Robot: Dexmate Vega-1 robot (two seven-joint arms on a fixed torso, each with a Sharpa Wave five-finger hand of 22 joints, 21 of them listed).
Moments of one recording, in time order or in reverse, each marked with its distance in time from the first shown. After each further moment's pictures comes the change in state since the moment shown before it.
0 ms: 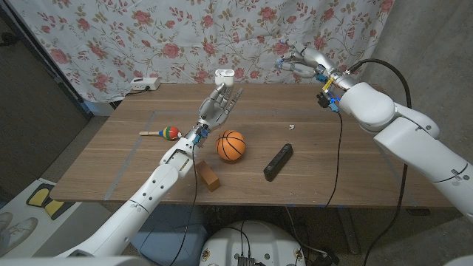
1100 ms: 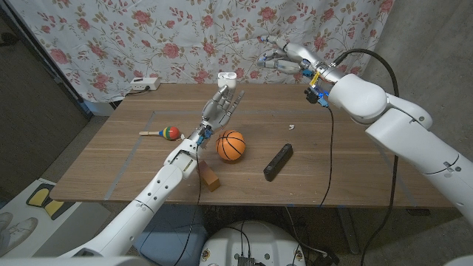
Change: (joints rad) left arm -0.010 -0.028 0.013 0.032 0.011 0.001 0.025; left_hand -0.001 0.001 0.000 0.000 -0.008 -0.001 0.000 0.000 0.000 0.006 0.000 -0.009 0.000 0.009 -0.020 -0.004 -0.001 -0.011 0.000 0.000 0.000; right arm 0.108 0.018 -0.097 -0.056 -0.022 -0.077 0.074; right_hand 0.000 0.000 0.004 -0.013 0.000 0.011 0.011 0.000 0.000 0.006 0.030 -0.024 -0.021 0.009 0.003 0.007 -0.005 0.010 0.004 0.000 -0.003
